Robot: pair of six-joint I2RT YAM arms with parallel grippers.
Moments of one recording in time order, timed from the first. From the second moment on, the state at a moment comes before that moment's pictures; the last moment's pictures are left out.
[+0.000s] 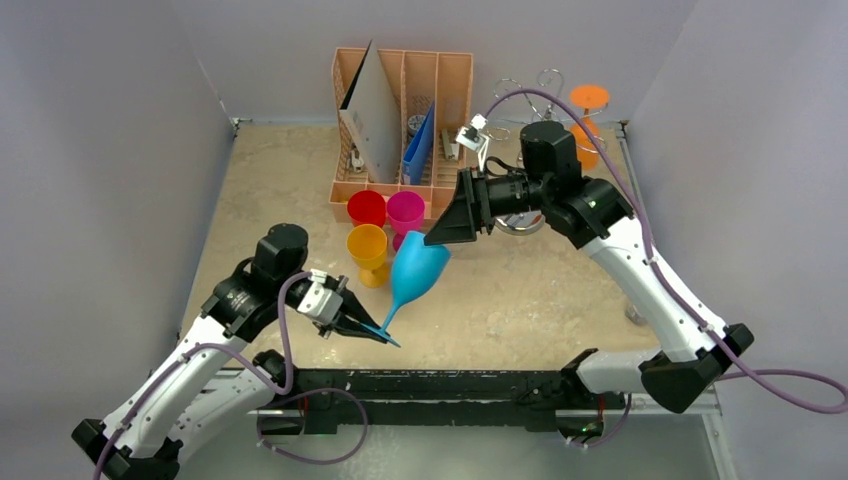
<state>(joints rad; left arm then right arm) -0.59 0.74 0.82 -0.57 1.38 0.57 0.61 1.29 1.53 -0.67 -0.89 0.53</state>
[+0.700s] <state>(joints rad) -0.60 0.78 0.85 -0.62 1.41 0.65 0.61 1.32 1.46 -0.61 -1.13 0.63</state>
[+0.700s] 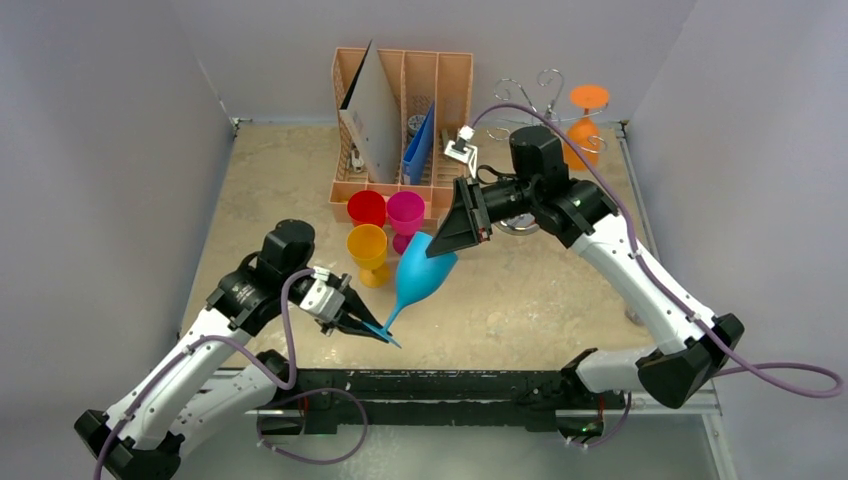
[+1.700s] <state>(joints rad) -0.60 0.78 0.85 -0.56 1.35 0.56 0.61 1.31 1.39 -0.41 -1.22 0.79</state>
